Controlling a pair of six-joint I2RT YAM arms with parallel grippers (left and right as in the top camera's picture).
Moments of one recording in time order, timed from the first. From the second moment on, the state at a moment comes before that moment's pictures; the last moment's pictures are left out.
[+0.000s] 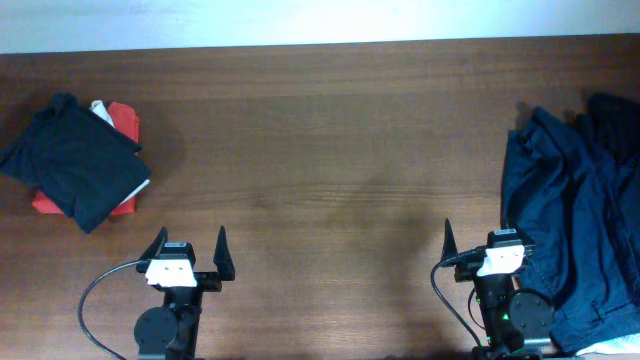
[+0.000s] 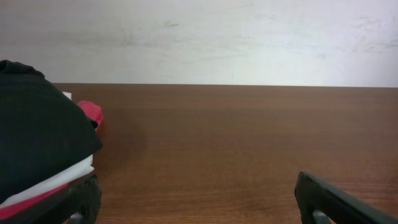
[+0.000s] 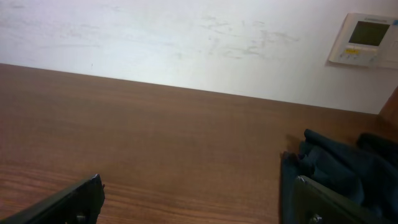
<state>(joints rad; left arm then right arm) -0.04 0.02 0.02 -0.09 -0.02 -0.04 -0.01 0.01 0.01 -0.07 -0.05 -0.12</state>
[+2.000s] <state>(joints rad) -0.04 0.85 0.72 -0.49 0.11 -0.04 -0.22 1.70 1.21 -0.48 0.26 0.19</state>
